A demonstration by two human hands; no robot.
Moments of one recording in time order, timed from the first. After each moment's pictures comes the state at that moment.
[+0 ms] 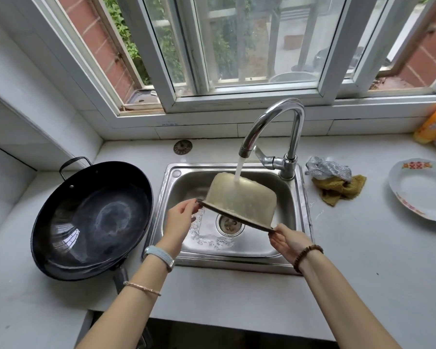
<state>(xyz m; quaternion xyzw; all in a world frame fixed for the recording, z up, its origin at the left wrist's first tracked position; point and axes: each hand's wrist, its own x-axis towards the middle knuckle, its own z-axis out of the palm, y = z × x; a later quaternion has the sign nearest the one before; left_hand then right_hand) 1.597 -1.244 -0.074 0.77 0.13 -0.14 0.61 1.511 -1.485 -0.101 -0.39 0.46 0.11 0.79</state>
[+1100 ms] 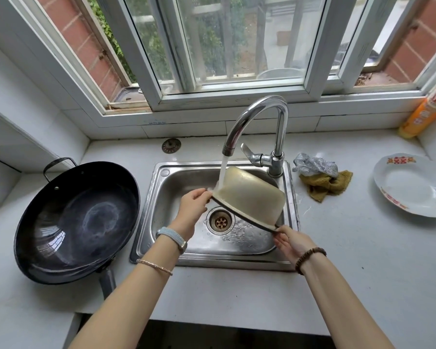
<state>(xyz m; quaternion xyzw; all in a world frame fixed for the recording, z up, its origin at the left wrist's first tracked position) 1.612 -1.304 -0.069 0.75 0.14 -0.20 0.61 1.496 -1.515 -0.113 -0.38 0.46 0.07 0.80</state>
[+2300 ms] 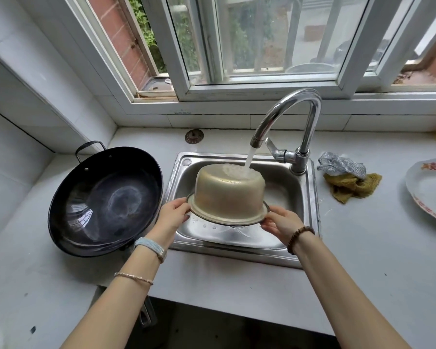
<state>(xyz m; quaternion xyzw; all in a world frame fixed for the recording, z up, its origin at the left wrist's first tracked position) 1.588 -1.216 -0.068 0.74 0.21 -0.17 0.62 1.535 -1.464 -0.090 -0.52 0.33 0.15 0.78</state>
